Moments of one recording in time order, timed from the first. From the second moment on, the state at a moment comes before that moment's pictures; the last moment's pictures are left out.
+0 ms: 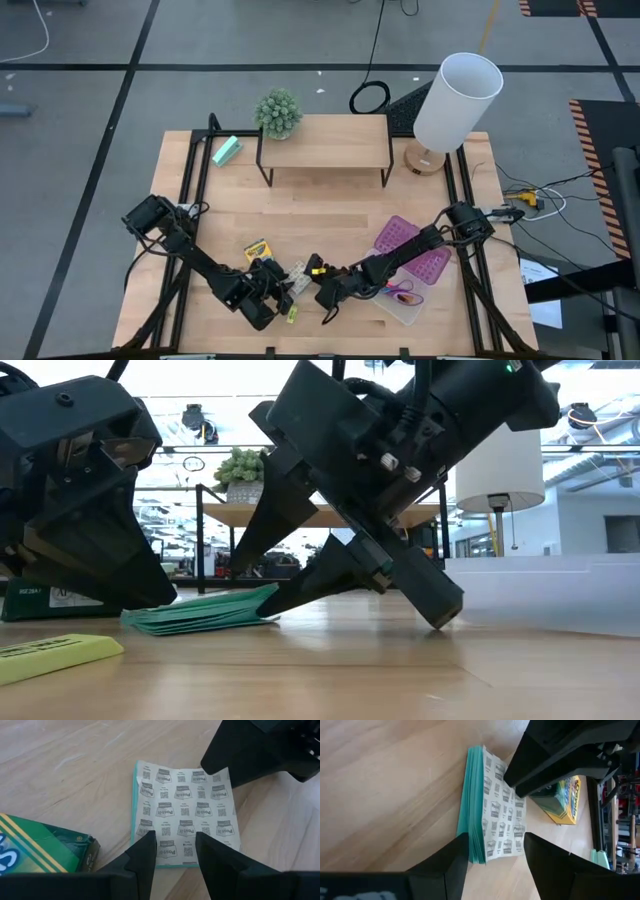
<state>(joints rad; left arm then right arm) -0.72 1.91 0.92 -0.23 -0.66 -1.42 0.43 2.14 1.27 0.08 0.48 -0.84</state>
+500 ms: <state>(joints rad) -0.72 1.91 0.92 -0.23 -0.66 -1.42 0.43 2.14 1.27 0.09 0.47 -0.84</state>
